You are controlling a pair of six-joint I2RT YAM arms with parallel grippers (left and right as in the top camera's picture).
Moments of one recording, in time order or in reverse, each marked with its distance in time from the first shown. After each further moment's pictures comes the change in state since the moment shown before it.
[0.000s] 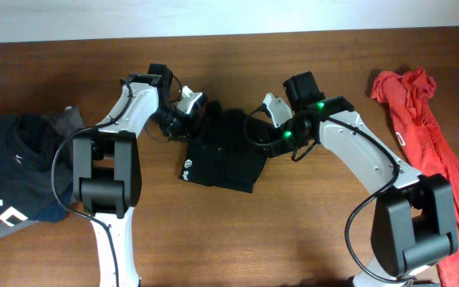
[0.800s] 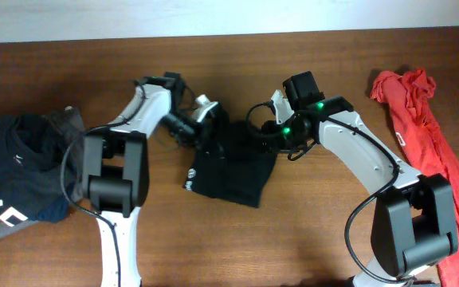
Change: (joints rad) left arm -0.031 0.018 0.017 -0.177 0.134 0.162; right arm -0.002 0.000 0.000 0.012 0.040 0.271
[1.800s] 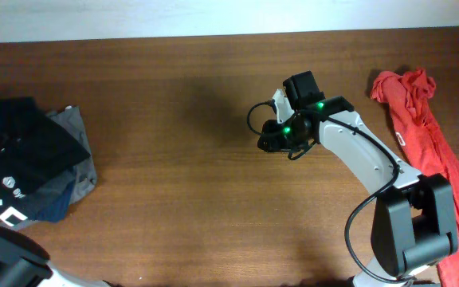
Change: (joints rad) left arm 1.071 -0.435 0.021 0.037 -0.140 -0.122; right arm -0.002 0.000 0.000 0.003 0.029 0.004
